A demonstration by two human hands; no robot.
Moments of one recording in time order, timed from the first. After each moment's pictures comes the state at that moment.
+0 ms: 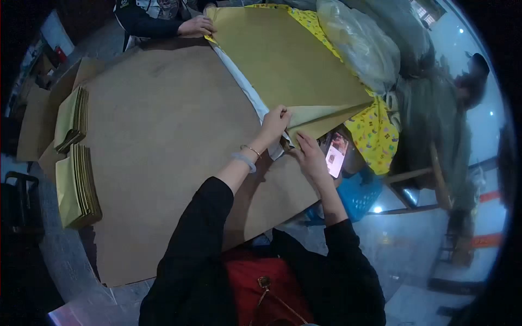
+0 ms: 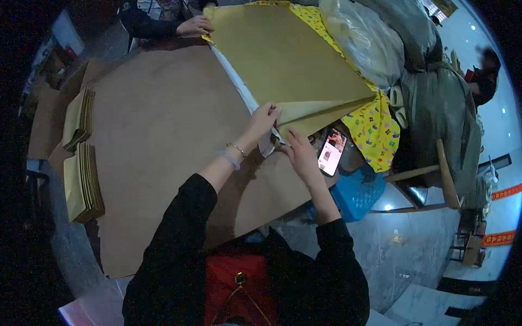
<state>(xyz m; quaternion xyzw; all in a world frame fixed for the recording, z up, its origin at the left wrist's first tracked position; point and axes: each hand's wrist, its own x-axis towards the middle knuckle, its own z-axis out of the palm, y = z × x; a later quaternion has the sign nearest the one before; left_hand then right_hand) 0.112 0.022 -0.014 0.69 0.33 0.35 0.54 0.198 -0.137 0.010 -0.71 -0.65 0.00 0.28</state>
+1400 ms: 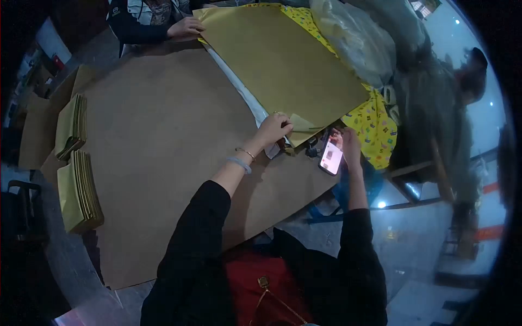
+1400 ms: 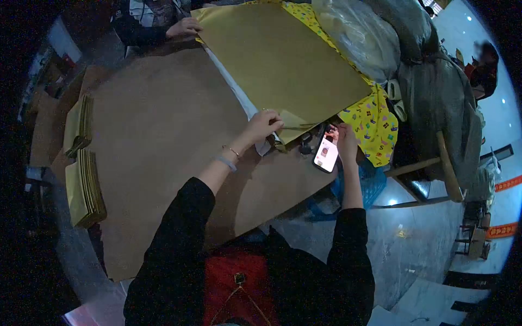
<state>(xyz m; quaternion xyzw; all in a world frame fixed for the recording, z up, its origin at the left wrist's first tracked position) 0.099 0.015 0.000 0.84 0.19 0.25 0.44 0.342 -0.175 -0.014 -0.83 -0.43 -0.07 0.36</state>
